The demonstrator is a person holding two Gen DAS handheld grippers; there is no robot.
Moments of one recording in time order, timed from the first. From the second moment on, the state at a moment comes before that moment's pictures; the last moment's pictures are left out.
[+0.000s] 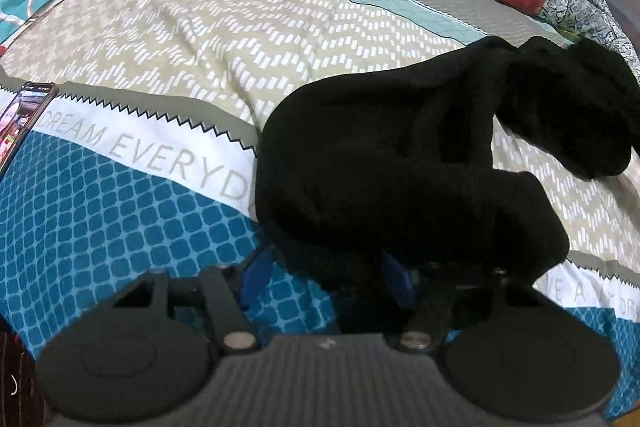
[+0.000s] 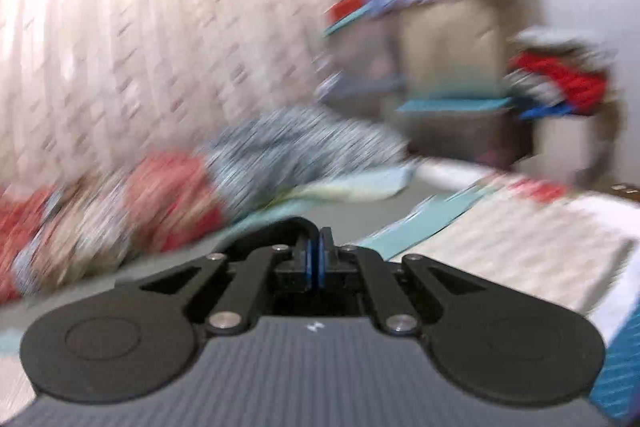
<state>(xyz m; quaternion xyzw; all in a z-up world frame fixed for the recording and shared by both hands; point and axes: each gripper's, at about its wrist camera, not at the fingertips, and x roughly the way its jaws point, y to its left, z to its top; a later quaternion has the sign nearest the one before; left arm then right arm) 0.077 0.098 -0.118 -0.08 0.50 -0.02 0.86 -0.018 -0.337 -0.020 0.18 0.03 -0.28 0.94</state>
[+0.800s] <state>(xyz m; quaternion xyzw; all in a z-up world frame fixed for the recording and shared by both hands) 0.091 0.072 -0.085 -0.05 0.46 -0.07 0.88 0.093 -0.288 -0.033 0.16 0.13 -0.06 0.98</state>
